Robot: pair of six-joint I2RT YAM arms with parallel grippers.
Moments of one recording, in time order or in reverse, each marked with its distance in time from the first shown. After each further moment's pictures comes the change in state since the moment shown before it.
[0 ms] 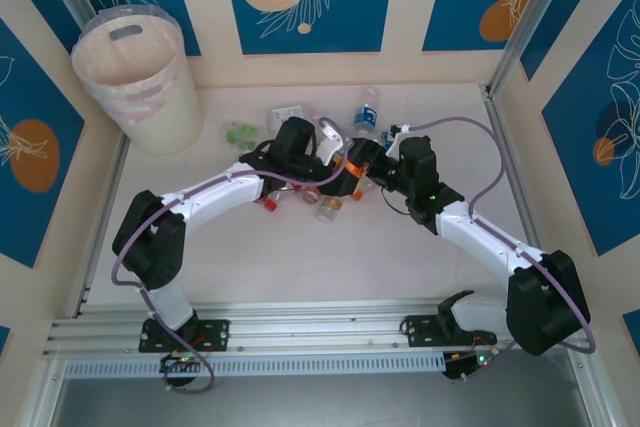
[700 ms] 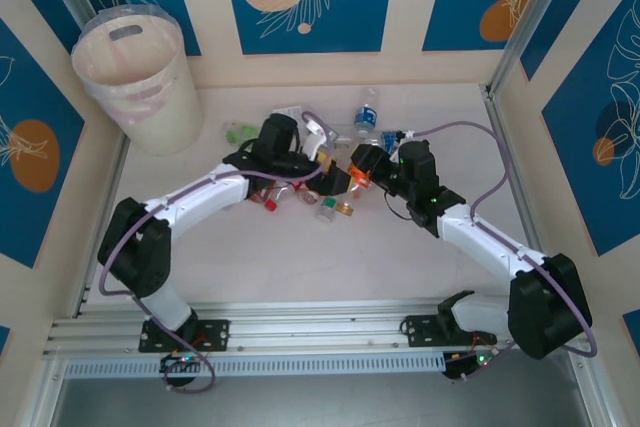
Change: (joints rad) left arm 0.046 -0.075 -0.060 0.021 0.060 -0.069; right arm 0.003 -0.023 -0.013 -0.075 0.106 -0.032
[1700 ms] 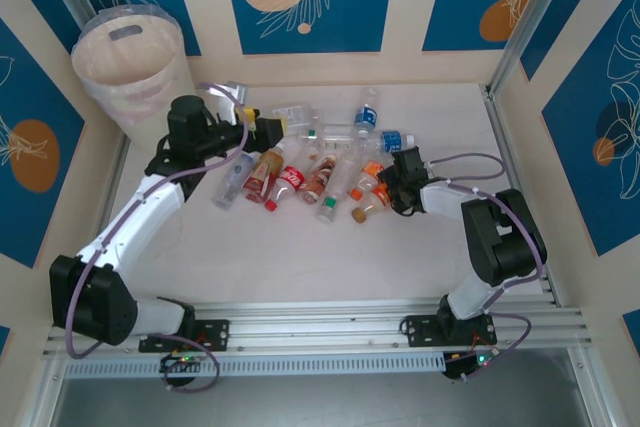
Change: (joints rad) left arm 0.363 -0.325 -0.129 0.130 -0.066 -0.108; right arm -0.163 0.411 0.030 -0.186 0.220 0.327
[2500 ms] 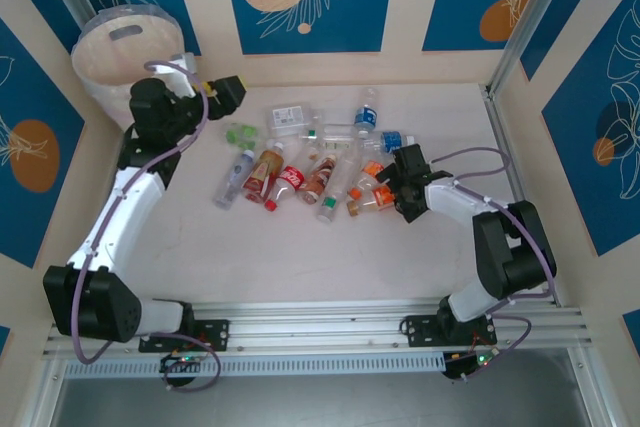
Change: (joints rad) left arm 0.168 -0.011 0.104 0.026 -0.138 -0.211; right arm 0.007 -0.079 0.061 -0.266 -0.003 -0.045
